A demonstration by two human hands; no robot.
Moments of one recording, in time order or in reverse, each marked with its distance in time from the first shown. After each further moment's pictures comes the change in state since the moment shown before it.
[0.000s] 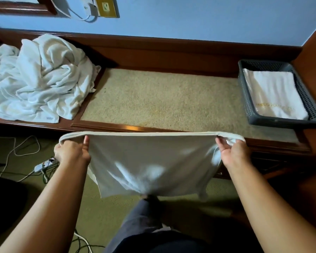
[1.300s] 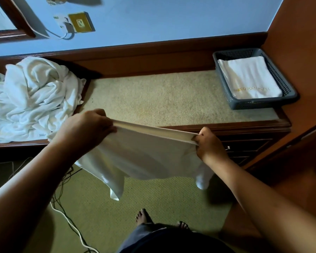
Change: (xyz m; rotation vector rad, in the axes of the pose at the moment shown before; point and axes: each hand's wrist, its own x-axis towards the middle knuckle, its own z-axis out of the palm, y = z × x) left_hand -0.135 0.041 0.063 1.855 -1.048 1.515; right_hand -0.012 0.022 -0.063 -1.583 -0.403 -0.950
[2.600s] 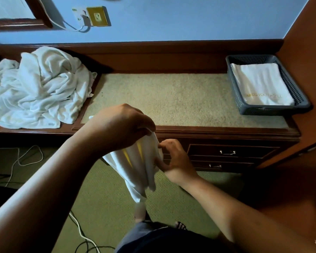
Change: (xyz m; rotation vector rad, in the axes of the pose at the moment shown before) left_hand -0.005 0.050 -0.031 -0.220 0.056 0.338; right_hand -0.053 -0.107 0.055 0.567 -0.022 -0.352
